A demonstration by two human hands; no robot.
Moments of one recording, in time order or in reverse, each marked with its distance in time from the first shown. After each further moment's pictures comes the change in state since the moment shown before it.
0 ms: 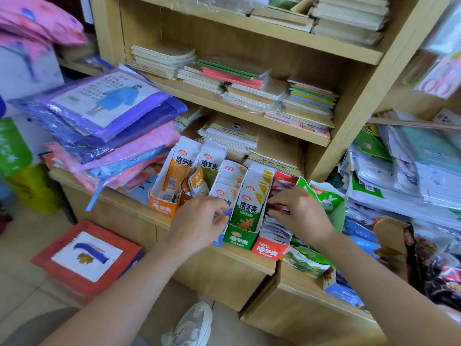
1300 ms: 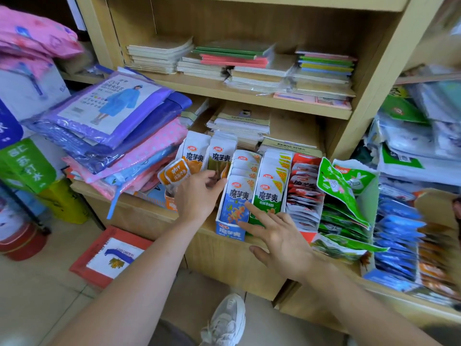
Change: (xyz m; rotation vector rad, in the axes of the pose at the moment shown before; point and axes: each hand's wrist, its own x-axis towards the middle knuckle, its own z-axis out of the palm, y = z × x) left_hand 0.046 -0.051 0.014 -0.021 0.337 -0.264; right_hand -0.037 -0.068 0.084 -0.034 -0.230 -0.102
